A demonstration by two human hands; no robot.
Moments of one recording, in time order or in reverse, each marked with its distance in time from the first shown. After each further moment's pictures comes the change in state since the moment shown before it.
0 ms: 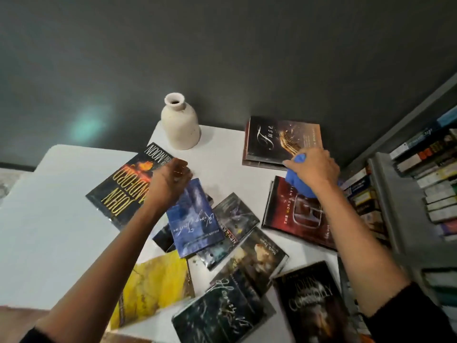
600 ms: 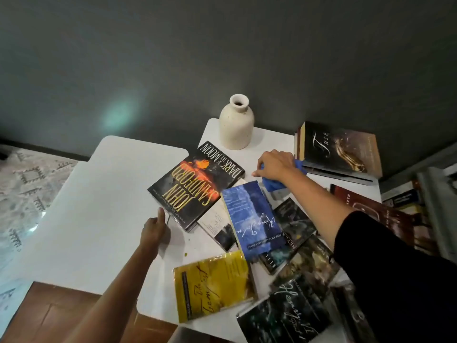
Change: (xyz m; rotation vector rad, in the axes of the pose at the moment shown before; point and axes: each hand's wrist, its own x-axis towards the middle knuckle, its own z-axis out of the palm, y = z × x) left_hand -0.073 -0.167 -0.074 -0.330 0.106 -0.867; right_hand -0.001 -0.184 0.111 -0.416 -0.393 -0.460
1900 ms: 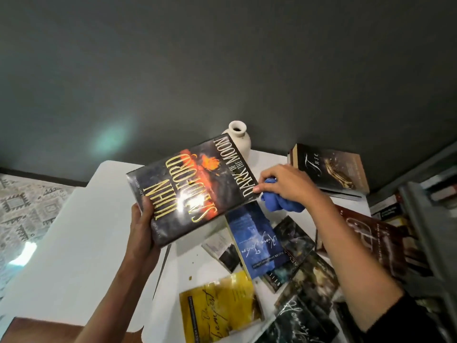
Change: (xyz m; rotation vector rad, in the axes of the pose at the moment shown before) left_hand -0.037 0.066 -0.043 -0.844 -0.276 0.324; right_hand -0.081 -0.016 -0.064 0.323 0.114 -0.106
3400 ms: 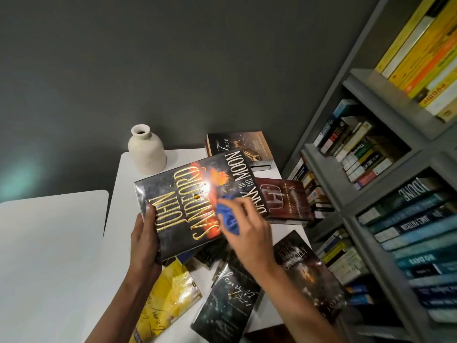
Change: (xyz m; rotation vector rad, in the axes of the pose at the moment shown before) left_hand -0.092 -0.070 0.120 0.165 -0.252 -0.104; right_hand -0.186 0.045 0.089 0.031 0.896 0.048
